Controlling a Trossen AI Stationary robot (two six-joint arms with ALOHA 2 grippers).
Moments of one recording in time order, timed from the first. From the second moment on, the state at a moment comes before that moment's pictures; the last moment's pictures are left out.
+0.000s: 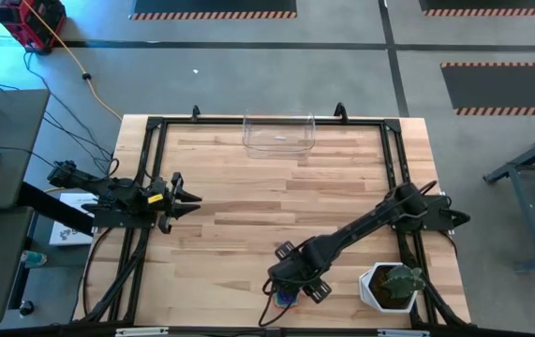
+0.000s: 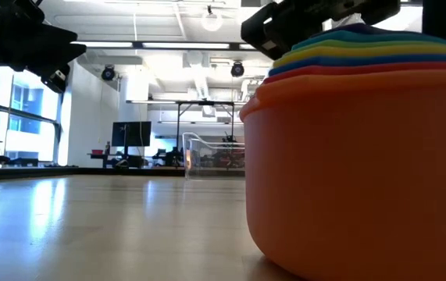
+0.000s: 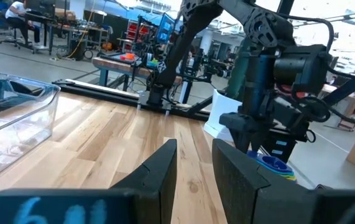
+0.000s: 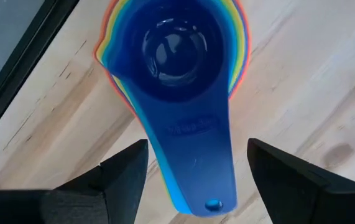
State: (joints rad) left arm -0.35 0.01 0.01 0.06 -0.32 -0.21; right arm 0.49 2.08 1.72 -1.00 -0.11 -0.21
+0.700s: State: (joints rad) left arm -0.35 0.01 0.01 0.06 -0.32 -0.21; right arm 0.51 2.13 1.72 -1.01 -0.09 -0.20
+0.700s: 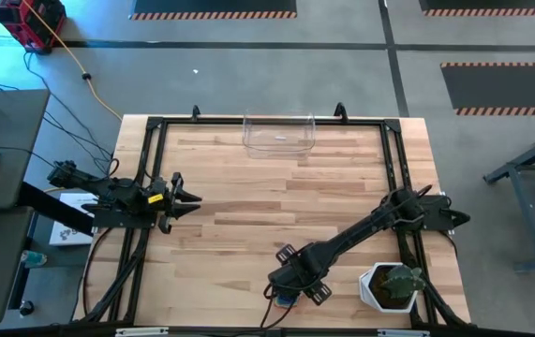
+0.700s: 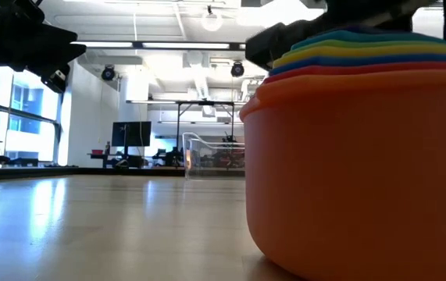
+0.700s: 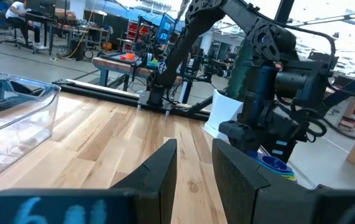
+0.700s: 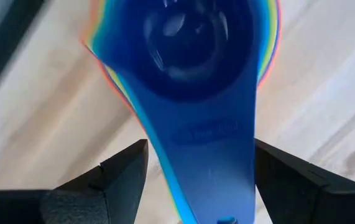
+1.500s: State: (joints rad) left arm -0.35 0.01 0.01 0.06 -0.32 -0.21; right arm 0.52 2.14 1.72 -1.04 -0.04 -0.21
